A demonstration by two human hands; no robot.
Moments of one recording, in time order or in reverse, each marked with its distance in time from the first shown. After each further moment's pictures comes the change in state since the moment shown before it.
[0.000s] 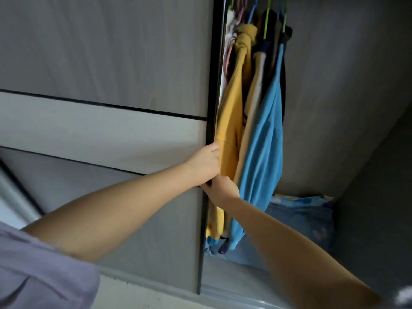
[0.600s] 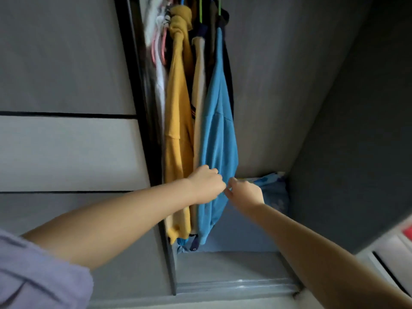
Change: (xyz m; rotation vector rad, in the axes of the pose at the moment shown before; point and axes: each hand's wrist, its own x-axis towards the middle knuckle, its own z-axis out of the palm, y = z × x) left_hand 0.067 0.070 -0.035 -0.442 0.146 0.181; right_hand -0.034 0.142 -0.035 -0.319 0.125 0.204
